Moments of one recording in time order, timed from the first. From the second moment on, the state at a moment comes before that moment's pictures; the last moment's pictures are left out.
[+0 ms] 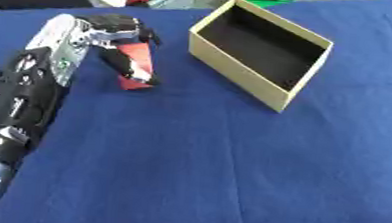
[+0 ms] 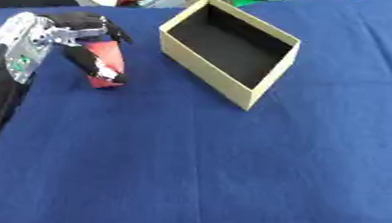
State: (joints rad) left arm -1.11 0.41 -0.02 -0.89 -1.03 -0.43 -0.54; right arm -0.45 -0.53 -0.08 -1.98 0.21 0.01 -0.52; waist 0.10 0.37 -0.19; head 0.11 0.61
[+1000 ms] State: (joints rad) left arm -1.10 0.41 -0.03 -0.93 -0.98 -0.41 -0.54; right arm -0.44 -0.53 -0.08 -1.98 0.21 0.02 -0.53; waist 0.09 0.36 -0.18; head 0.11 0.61
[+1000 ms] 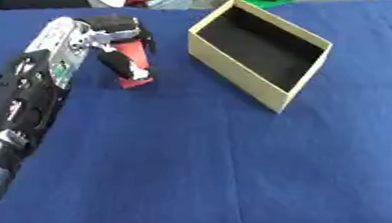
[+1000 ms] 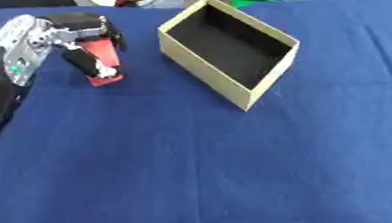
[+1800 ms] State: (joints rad) left arm -1.14 0.39 -0.03 -1.08 -1.01 -0.38 -0.42; right arm -0.49 -0.50 -0.08 -1.98 0.20 0.01 -0.52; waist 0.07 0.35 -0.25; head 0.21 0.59
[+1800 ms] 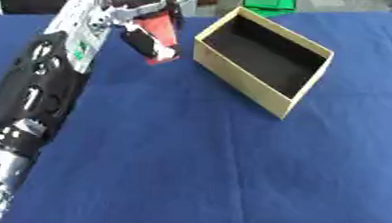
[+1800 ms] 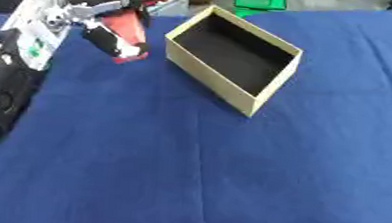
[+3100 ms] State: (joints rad) left arm -1.20 0.30 0.02 -1.00 -1.13 -0.38 0.13; right arm -0.61 -0.40 -0.03 -1.98 0.15 -0.02 -0.49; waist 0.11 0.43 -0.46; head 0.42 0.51
